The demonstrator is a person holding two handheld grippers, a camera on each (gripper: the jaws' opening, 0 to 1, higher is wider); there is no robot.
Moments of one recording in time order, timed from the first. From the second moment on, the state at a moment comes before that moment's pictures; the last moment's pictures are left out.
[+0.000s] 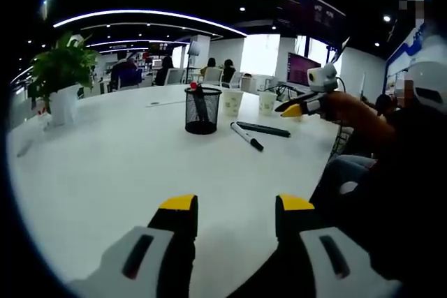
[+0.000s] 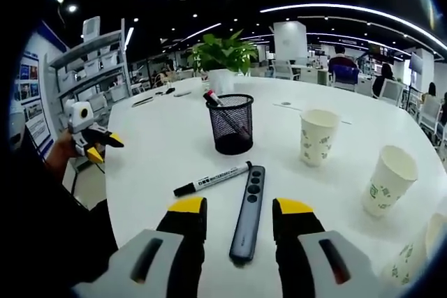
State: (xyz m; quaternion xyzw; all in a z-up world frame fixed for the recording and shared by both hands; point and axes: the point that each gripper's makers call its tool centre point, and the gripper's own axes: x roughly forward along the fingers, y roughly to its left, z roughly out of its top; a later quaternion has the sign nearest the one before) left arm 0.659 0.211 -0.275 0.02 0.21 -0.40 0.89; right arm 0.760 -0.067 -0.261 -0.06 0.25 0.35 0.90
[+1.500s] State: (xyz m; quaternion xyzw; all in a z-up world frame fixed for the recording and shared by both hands) left arm 0.651 0.214 -0.272 0.03 0.21 -0.40 0.89; right arm 0.783 -0.056 -0.269 -0.11 0.30 0.37 0.87
